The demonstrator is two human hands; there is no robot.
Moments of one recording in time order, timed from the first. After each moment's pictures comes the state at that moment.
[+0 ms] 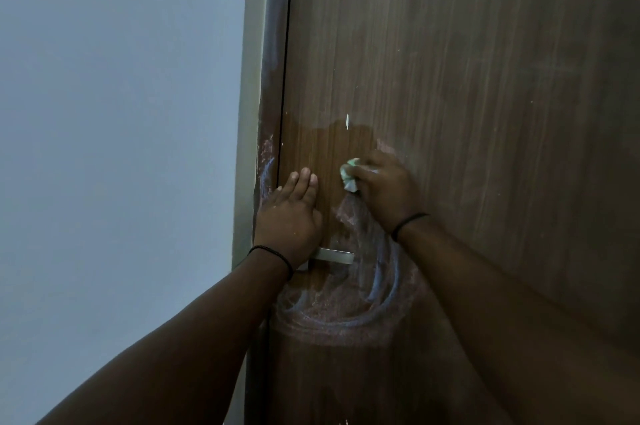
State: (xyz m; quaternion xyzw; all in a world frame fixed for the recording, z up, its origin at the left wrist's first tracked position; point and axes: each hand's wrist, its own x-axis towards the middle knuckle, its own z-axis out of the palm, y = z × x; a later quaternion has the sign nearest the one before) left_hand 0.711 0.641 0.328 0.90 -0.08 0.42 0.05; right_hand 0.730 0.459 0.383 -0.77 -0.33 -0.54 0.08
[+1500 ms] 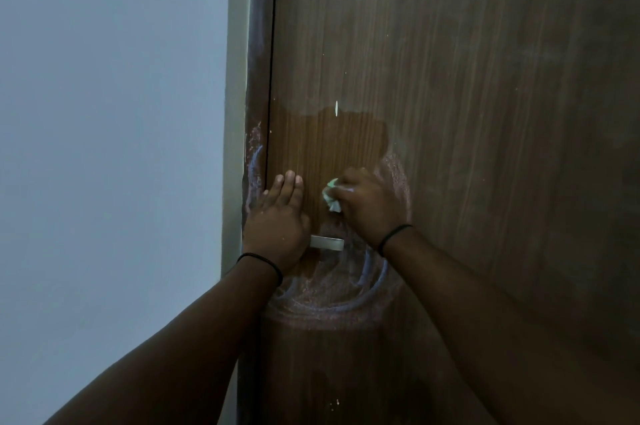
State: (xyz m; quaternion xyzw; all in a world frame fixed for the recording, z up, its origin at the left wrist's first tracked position) left_hand 0.714 0.643 0.299 0.90 -0.08 0.42 0.08; right_hand 0.719 0.462 0.348 -0.81 -0.34 -0.48 0.03
